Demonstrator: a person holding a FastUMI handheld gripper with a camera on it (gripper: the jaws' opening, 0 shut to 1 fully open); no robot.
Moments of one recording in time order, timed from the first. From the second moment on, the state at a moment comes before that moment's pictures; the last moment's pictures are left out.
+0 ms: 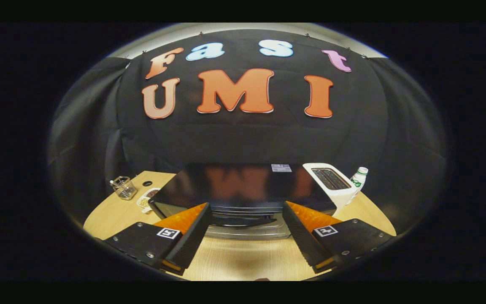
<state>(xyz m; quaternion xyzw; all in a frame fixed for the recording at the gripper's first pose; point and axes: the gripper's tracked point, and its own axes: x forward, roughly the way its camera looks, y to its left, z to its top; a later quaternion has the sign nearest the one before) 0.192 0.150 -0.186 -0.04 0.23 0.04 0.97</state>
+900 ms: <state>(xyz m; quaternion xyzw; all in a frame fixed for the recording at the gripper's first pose) 0.179 0.163 -0.202 -0.03 0.25 0.06 0.97</state>
